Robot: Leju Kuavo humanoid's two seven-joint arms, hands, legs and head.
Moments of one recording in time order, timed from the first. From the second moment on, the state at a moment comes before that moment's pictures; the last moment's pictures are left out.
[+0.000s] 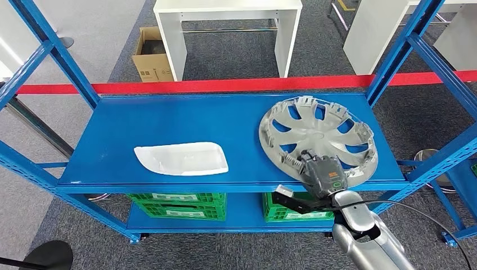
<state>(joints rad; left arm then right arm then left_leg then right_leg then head) -0.05 -0.10 0.92 -0.21 -0.51 -0.03 -0.20 -0.33 -0.31 0.57 -1.35 1.21 -0.25 0.06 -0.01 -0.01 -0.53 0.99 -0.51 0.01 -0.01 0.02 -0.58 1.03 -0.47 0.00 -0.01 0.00</state>
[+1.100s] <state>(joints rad) -0.04 -0.11 0.92 -0.21 -0.59 -0.04 -0.37 -0.09 -0.09 0.23 -1.85 0.60 -0.50 -0.40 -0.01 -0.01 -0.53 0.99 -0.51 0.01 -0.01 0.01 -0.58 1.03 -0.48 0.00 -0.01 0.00</state>
